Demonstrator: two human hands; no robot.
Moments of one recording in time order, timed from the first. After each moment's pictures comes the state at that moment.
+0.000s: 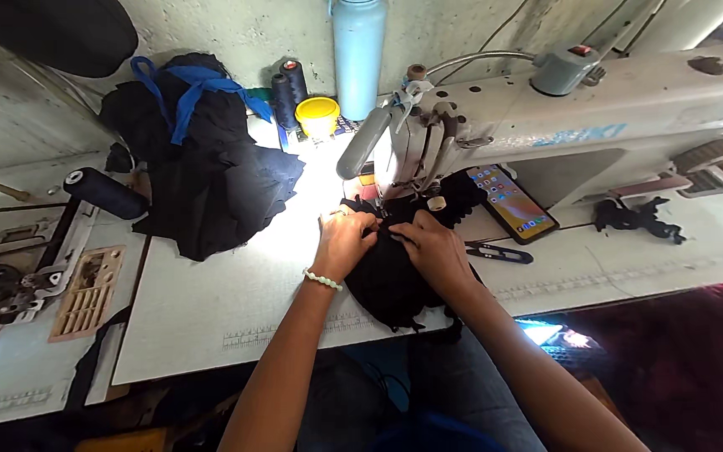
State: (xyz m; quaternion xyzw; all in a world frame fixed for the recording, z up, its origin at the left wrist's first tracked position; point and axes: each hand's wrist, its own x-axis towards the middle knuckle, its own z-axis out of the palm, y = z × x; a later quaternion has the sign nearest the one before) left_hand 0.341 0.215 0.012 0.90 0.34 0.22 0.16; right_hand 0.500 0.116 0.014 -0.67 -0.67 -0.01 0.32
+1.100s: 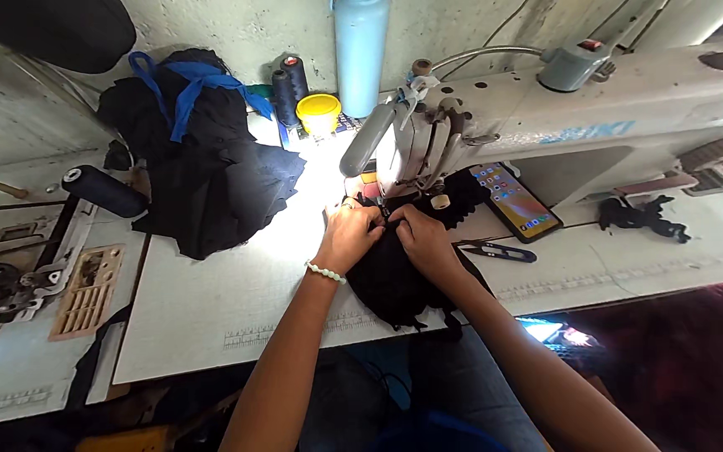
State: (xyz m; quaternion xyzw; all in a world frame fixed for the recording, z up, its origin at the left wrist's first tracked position) left_hand 0.347 0.220 0.027 0.90 0.33 0.19 0.20; right_hand 0.494 0.131 0.018 -0.69 -0.63 0.12 0.35
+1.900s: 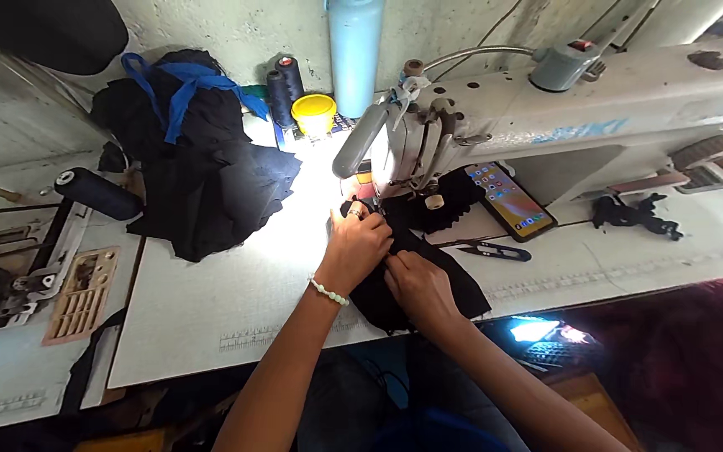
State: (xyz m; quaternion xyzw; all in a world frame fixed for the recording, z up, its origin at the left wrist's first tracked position) left_hand 0.350 0.198 0.013 0.94 0.24 0.25 0.01; right_hand 0.462 0.084 -0.009 -0.65 -0.69 -0.13 0.29
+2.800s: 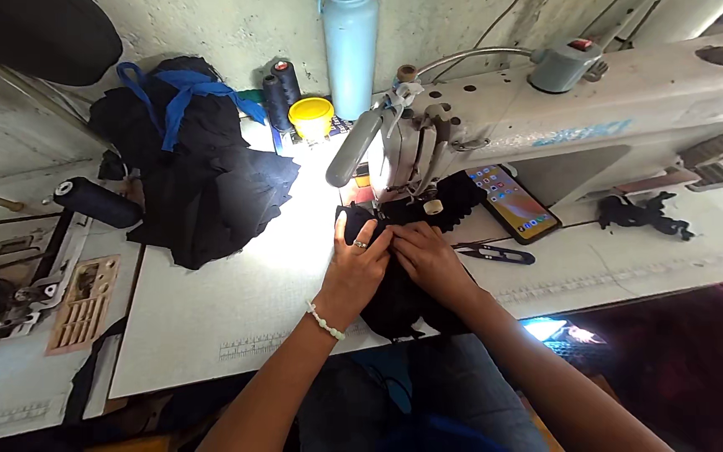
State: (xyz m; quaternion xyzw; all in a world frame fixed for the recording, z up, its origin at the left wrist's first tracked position) left_hand 0.338 0.170 0.003 0.94 0.23 0.23 -0.09; right_hand 0.516 0.115 -0.024 -0.57 -0.75 -0.06 0.32
